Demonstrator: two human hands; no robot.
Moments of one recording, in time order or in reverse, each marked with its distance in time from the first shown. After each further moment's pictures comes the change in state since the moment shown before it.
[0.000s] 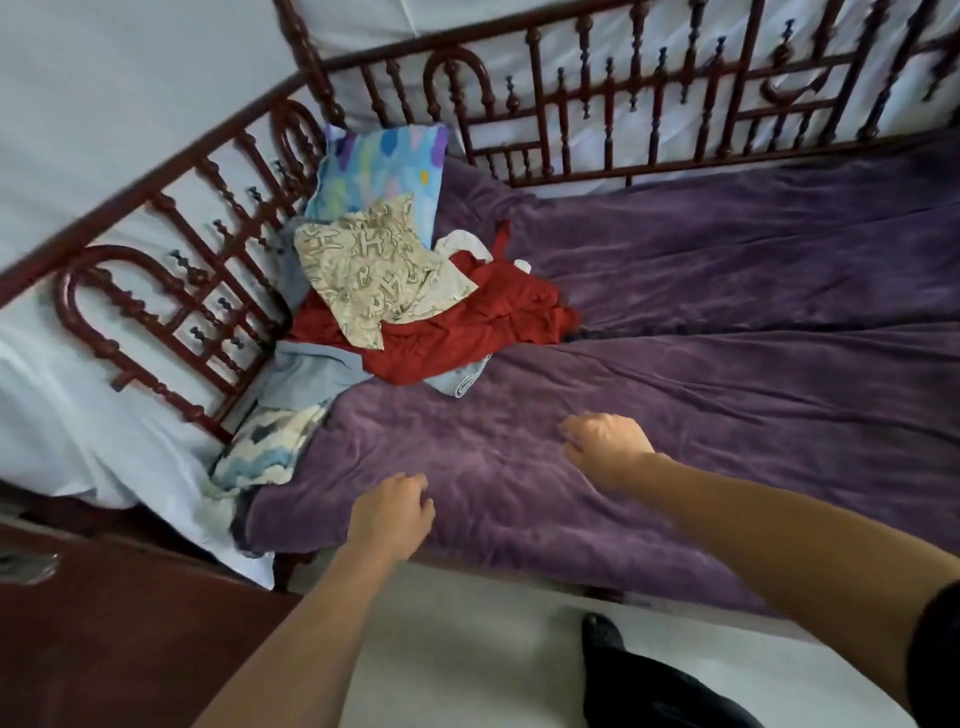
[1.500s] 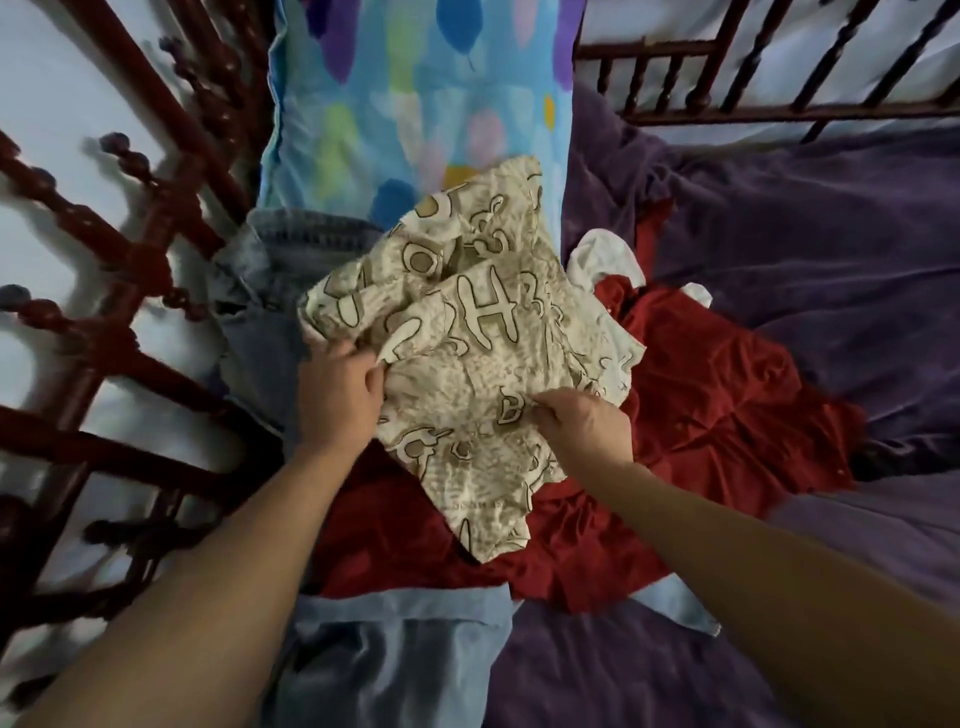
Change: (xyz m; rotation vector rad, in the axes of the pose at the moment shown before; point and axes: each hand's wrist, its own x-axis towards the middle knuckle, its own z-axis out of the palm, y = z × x) left_hand 0.734 -0.408 0.023 -0.217 0.324 0.164; right_hand 0.684 -0.195 0.161 0.230 0.236 0.346
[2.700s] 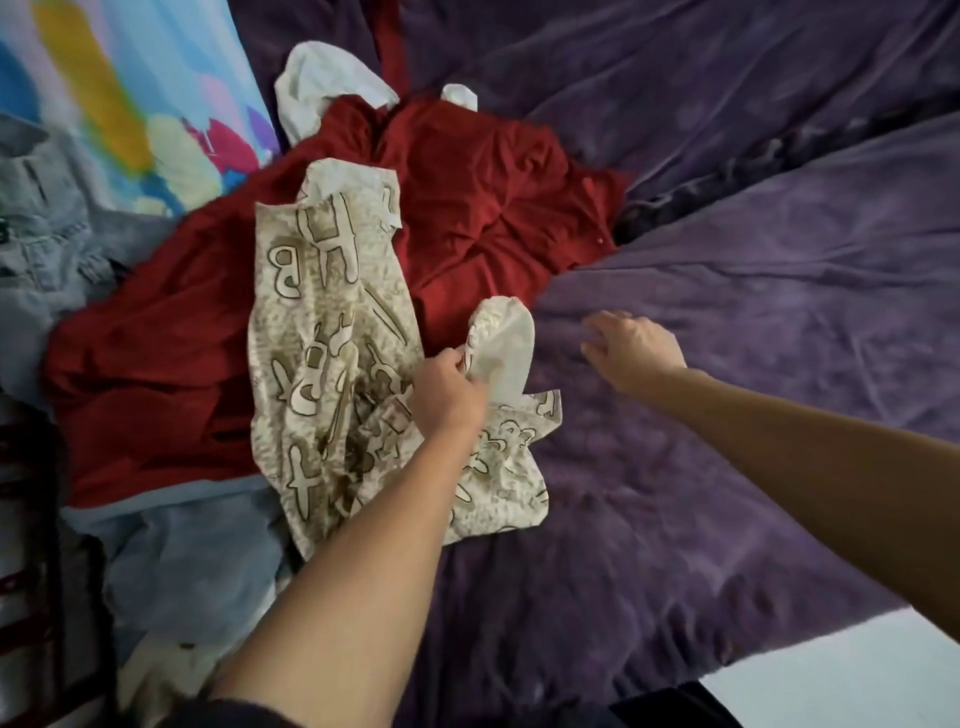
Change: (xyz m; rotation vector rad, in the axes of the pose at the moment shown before) left_hand -0.226 0.334 0.114 -0.274 -0.546 -0.287; right_hand -0.224 0.279 -0.100 -0.107 -0.243 0.436
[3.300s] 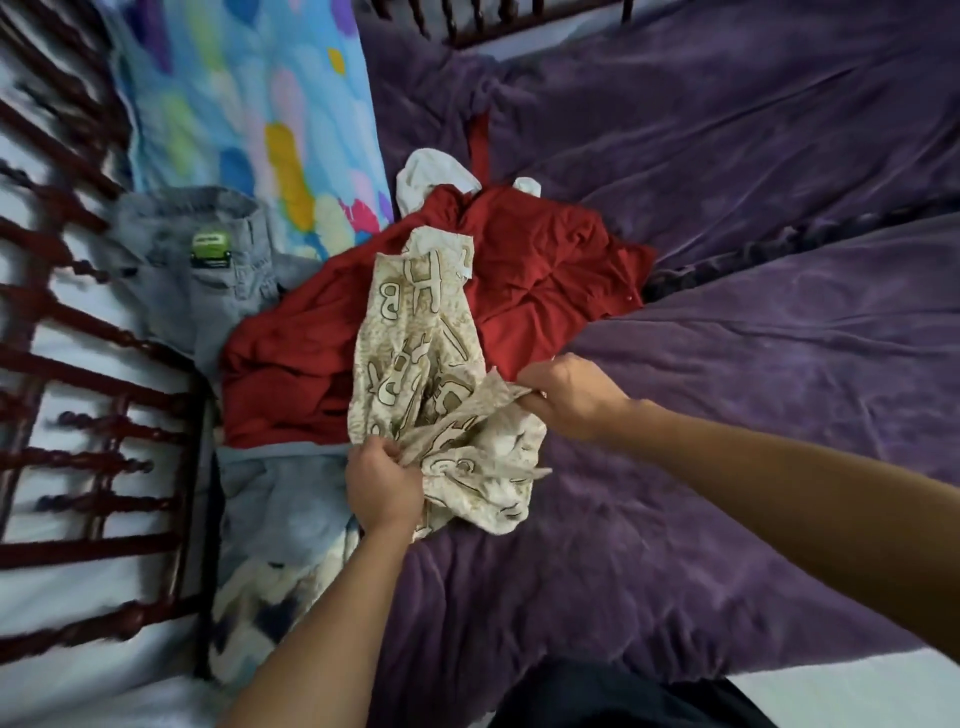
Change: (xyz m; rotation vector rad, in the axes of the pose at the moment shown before) left_hand -0.119 -0.075 -0.109 -0.011 0.335 -0.196; right_hand -0.092 -0.112 -0.086 0.206 -0.024 -0.725
